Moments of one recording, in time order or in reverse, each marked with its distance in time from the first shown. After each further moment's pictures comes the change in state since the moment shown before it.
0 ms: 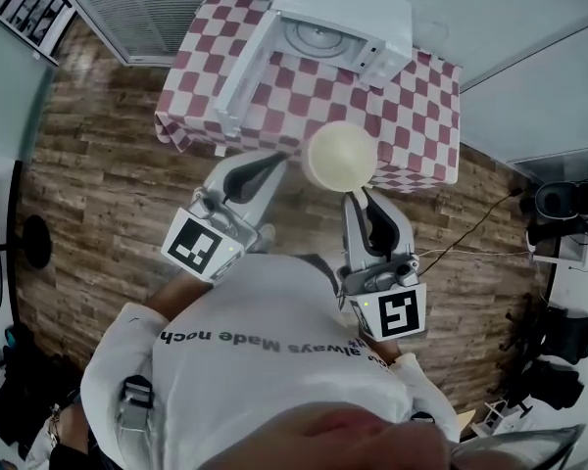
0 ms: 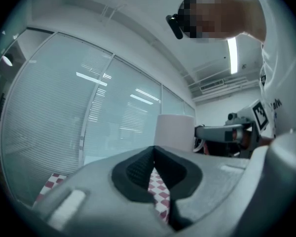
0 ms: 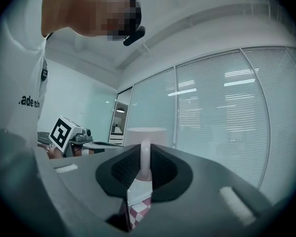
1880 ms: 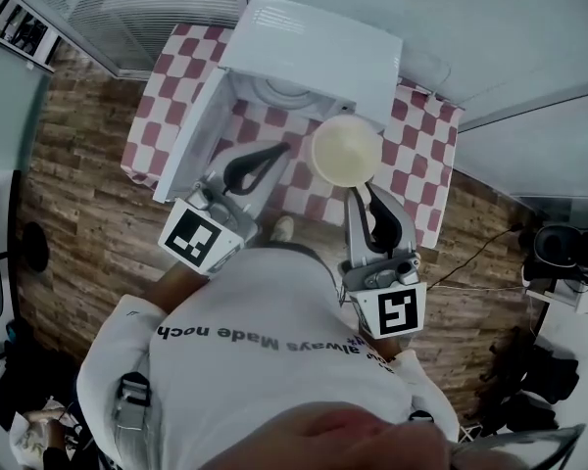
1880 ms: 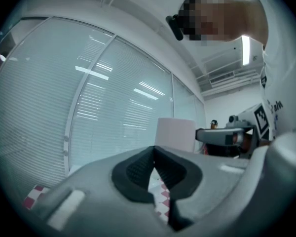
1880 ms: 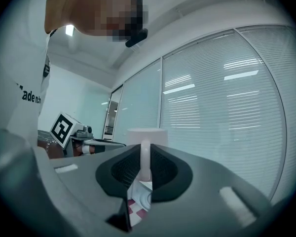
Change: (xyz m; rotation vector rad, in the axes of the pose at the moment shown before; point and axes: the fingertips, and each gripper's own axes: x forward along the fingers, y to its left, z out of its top) left arm 0.304 0.135 -0.025 -0.014 0.034 0.044; right arm 0.161 -0.296 -0.043 0.044 -0.033 0.014
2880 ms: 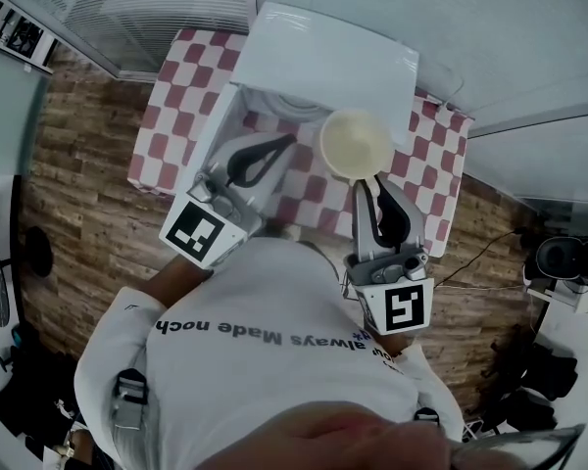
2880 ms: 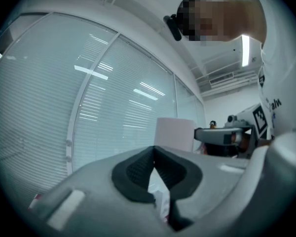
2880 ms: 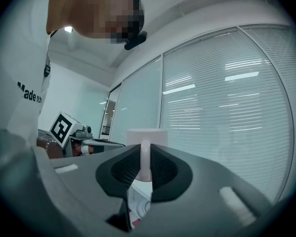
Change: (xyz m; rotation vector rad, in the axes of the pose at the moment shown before) left arm 0.015 0.082 0.008 0.007 0.000 -0.024; right arm 0.082 -0.005 -0.004 -0.034 0.006 0.001
